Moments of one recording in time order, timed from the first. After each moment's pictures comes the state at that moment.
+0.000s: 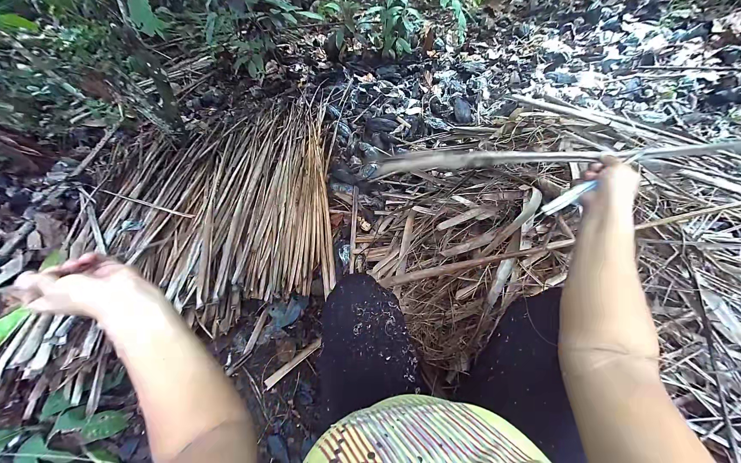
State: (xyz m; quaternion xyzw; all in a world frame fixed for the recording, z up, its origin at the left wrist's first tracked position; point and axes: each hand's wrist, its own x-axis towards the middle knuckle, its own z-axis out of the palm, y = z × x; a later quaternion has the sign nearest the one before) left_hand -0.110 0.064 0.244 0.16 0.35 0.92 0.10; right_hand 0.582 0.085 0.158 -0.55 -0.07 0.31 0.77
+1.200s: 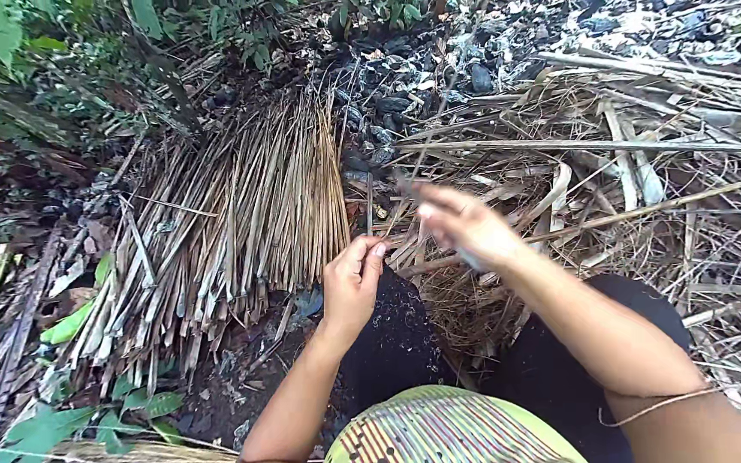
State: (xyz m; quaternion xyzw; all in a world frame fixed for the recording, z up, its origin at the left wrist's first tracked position) left_hand 0.148 -0.025 0.200 0.75 0.46 0.43 0.20; right_hand 0.362 -0.001 0.229 -0.38 -0.55 0.56 0.48
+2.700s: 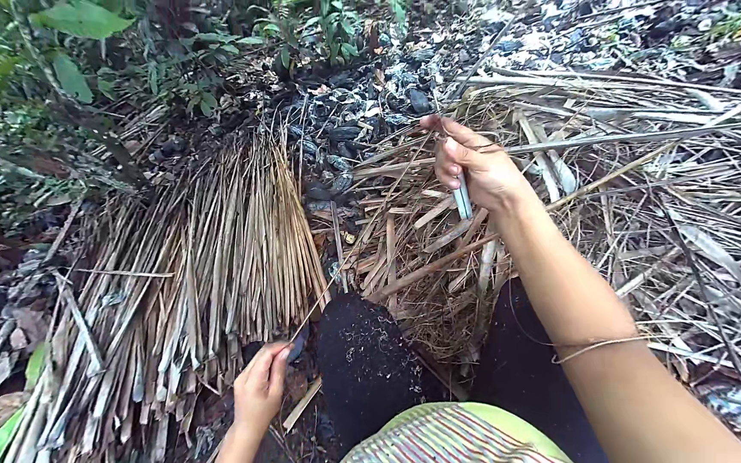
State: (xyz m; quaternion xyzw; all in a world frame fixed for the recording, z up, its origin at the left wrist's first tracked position) left_hand 0.012 -0.047 0.135 0.84 0.43 0.33 0.03; right_hand 0.464 0.056 0.218 -0.24 -0.51 0.52 0.64
